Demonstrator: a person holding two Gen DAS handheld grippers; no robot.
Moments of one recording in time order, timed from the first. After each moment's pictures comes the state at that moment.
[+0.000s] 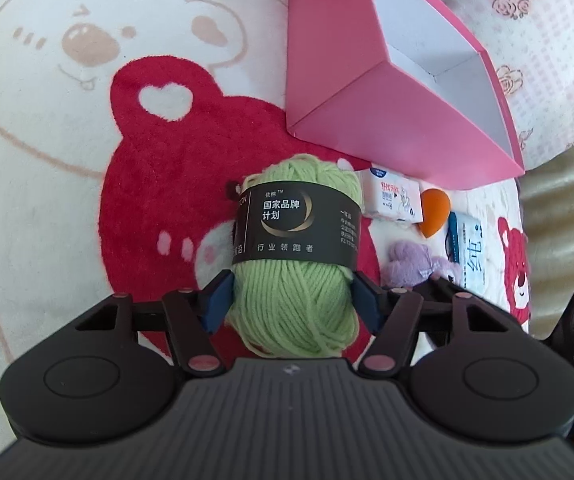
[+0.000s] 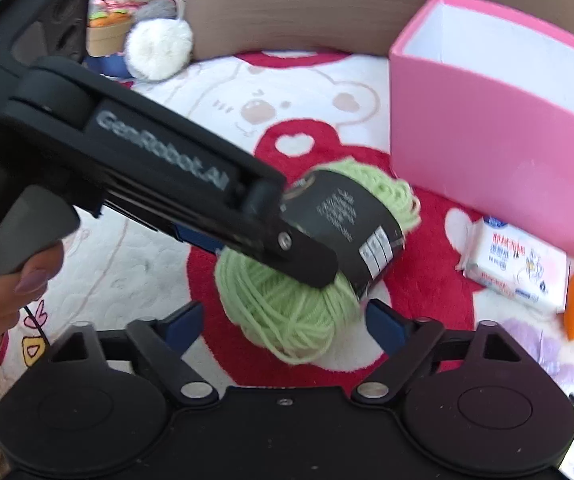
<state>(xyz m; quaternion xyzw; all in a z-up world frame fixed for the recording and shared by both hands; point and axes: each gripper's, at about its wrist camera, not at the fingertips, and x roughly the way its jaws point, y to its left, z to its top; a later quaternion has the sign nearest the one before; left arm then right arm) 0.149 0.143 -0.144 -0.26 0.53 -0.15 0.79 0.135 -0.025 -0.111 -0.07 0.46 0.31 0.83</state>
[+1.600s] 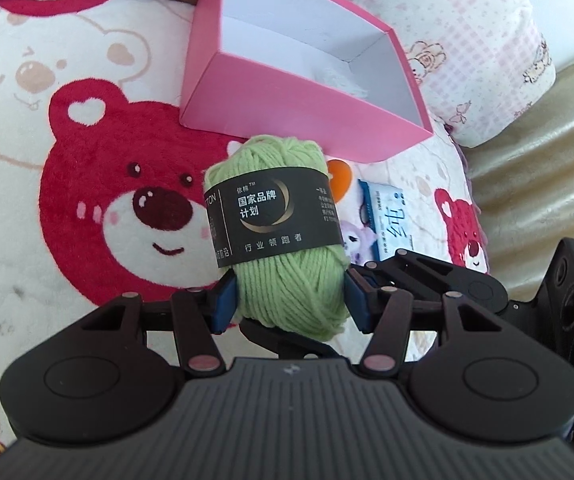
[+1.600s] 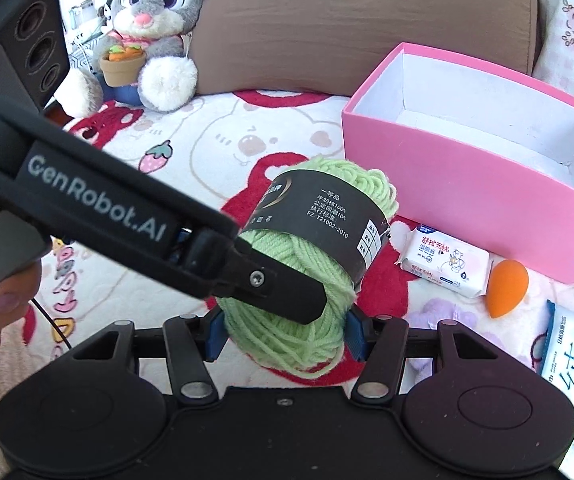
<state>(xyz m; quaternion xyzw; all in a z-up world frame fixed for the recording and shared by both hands) 0.098 0.083 -0.071 -0.23 0.51 -0.20 0.81 0.077 -0.081 -0.057 -0.07 0.42 0.31 0.85</state>
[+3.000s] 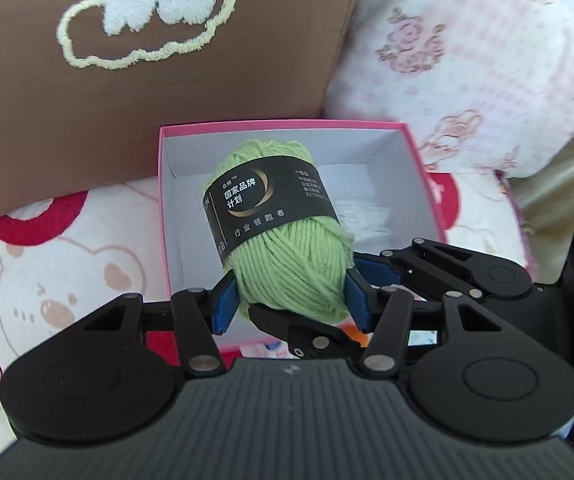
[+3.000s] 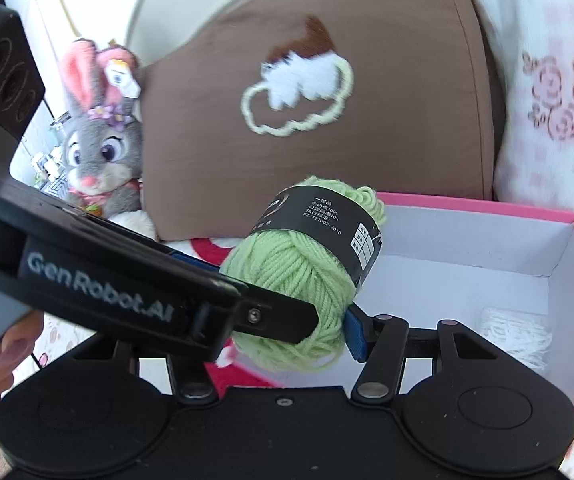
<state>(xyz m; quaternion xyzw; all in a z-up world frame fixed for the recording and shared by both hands) 0.287 0.023 0.035 -0.09 0.53 -0.12 0.84 0.280 -0.125 0.010 0.05 0.39 0.32 0.86</state>
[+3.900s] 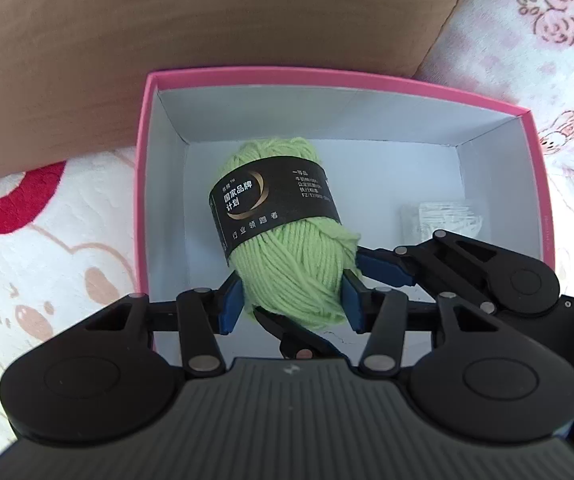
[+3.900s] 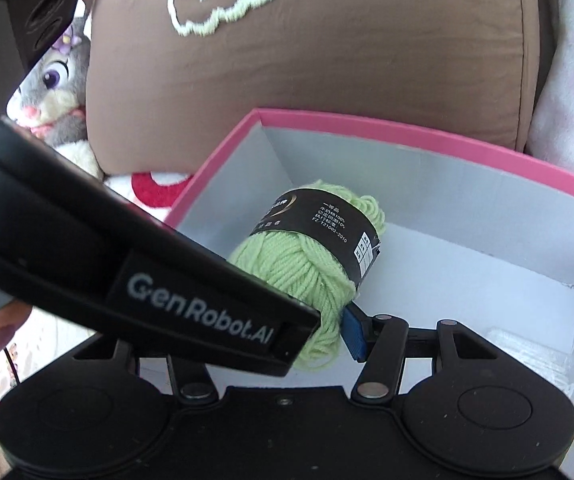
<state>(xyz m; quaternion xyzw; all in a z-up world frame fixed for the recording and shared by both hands) 0.373 0.017 -0.058 -0.09 0.61 -0.06 0.79 0.357 -0.100 -0.068 -0.02 0.47 0.33 0.82</state>
